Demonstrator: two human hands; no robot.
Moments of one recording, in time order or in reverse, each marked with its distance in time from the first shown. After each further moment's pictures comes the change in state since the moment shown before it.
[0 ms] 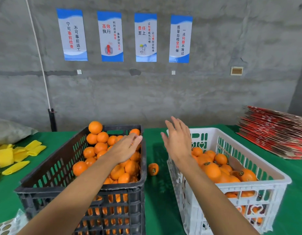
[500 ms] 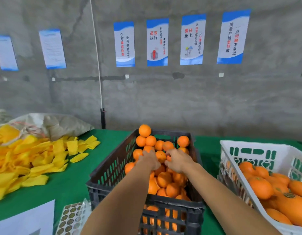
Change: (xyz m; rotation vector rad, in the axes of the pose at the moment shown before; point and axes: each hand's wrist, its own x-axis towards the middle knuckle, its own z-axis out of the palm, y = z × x) left_hand -0.004 -0.092 -0.020 0.276 -0.257 -0.749; right_hand 0.033 -0.141 0.093 0.189 -0.681 -0.190
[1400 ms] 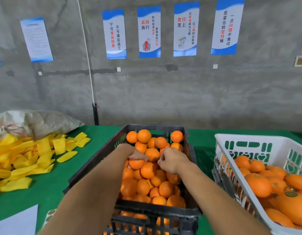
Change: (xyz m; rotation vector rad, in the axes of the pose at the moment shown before) left_hand 0.032 -0.019 -0.046 0.289 -0.288 -0.061; right_hand 0.002 0.014 0.008 0.102 -0.052 0.018
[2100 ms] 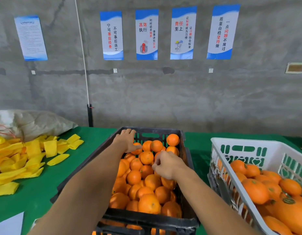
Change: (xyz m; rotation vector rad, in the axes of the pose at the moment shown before) left_hand 0.056 -0.009 -0.022 0.041 0.595 0.250; right_hand 0.002 0.002 -0.001 0.050 0.022 -0.027
